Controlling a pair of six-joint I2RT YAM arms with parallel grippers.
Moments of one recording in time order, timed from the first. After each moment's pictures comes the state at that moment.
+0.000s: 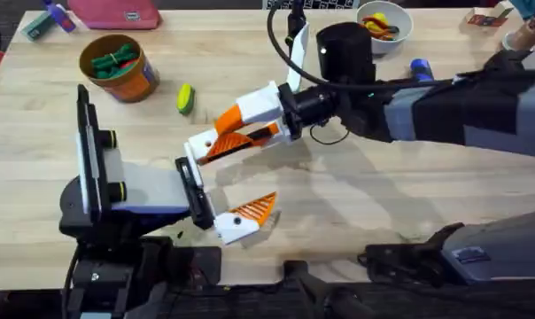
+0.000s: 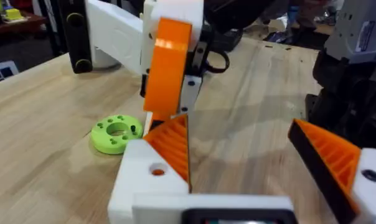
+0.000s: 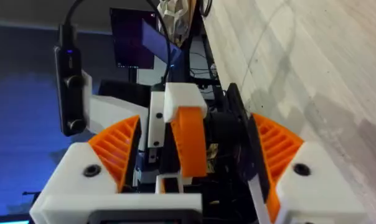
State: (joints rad) left arm -0.02 0.01 0.02 -0.13 1.16 0.05; right arm 0.57 1.65 0.81 0.33 -1.21 0.90
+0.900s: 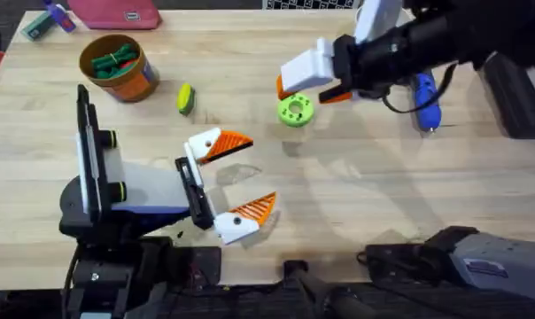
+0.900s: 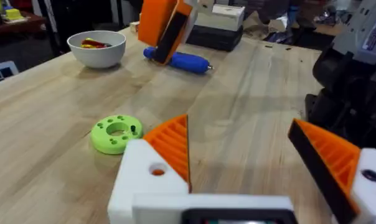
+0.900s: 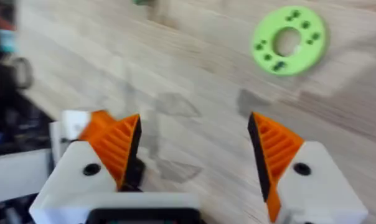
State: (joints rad) left arm -0.02 0.01 0.02 -0.13 1.16 0.05; right arm 0.45 1.37 1.24 -0.89 -0.45 0.37
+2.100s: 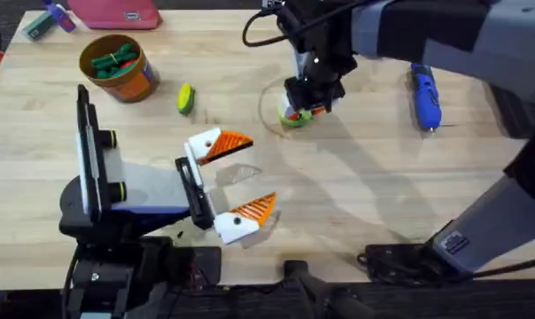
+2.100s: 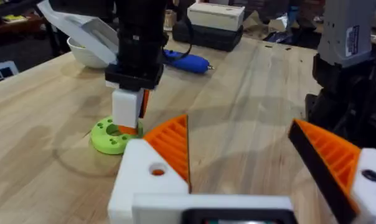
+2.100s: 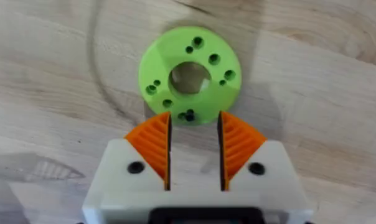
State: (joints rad) left arm -0.02 0.01 0.02 -0.13 1.16 0.05; right arm 0.57 1.91 1.45 -0.97 0.06 0.31
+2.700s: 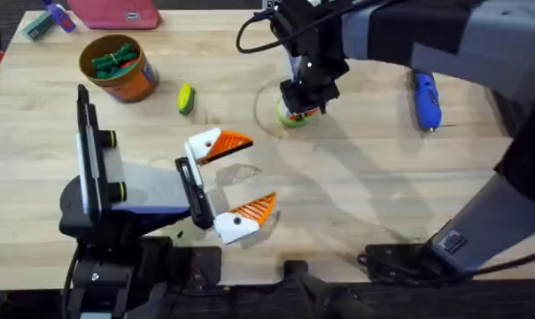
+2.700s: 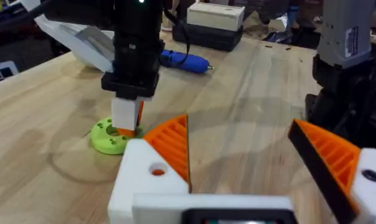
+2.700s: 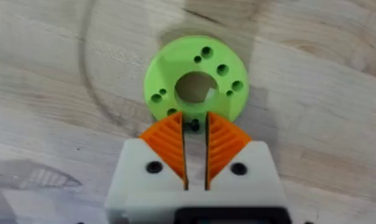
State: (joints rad) left arm -0.02 0.01 0.02 -0.13 1.16 0.05; right arm 0.59 1.94 1.46 -0.94 0.07 0.29
